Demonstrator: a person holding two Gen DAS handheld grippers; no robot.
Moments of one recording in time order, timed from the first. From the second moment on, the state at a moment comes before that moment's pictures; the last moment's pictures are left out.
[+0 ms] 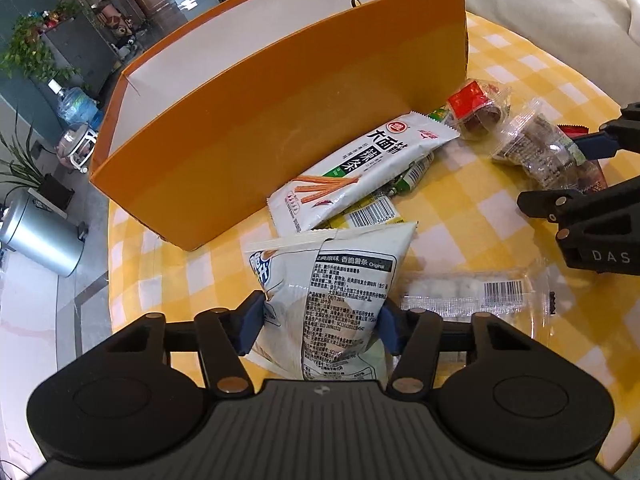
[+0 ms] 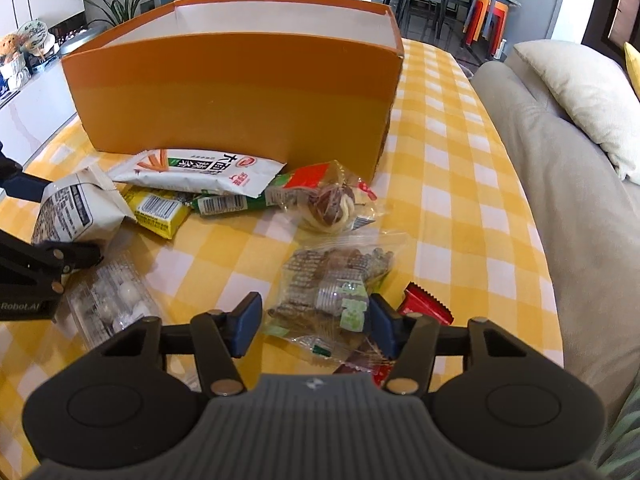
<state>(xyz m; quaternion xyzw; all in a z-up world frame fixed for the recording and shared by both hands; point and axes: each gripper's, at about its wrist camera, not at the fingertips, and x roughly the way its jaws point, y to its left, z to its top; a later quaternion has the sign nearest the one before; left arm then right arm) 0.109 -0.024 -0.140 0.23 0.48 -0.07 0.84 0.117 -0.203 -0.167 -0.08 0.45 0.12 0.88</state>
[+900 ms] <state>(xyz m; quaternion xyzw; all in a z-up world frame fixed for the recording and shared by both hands) 0.085 0.000 -0.067 0.08 0.46 -0.06 0.88 0.078 -0.208 -0.118 -0.06 0.41 0.14 0.90</state>
